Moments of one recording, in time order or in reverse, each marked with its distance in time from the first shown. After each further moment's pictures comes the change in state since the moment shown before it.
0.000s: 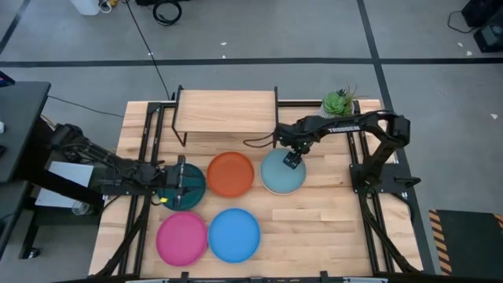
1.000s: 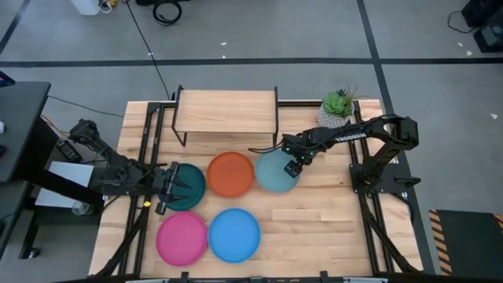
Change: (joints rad) left arm -0.254 -0.359 -0.001 -0.334 -0.084 -0.181; right arm 0.070 -0.078 -0.203 0.209 -0.058 0.225
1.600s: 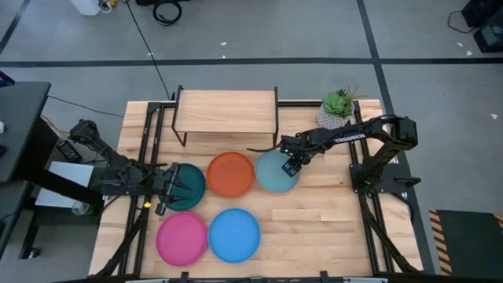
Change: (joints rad) left arm 0.000 0.000 0.000 -0.030 0.019 -0.002; right arm 0.021 0.016 0.002 0.007 0.084 0.052
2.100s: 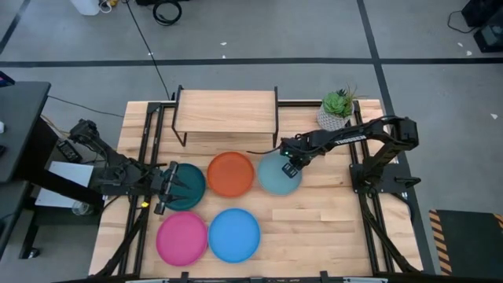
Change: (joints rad) left arm 0.000 0.000 0.045 -0.019 0.000 0.110; right arm 0.040 0.000 -0.001 0.001 0.010 0.006
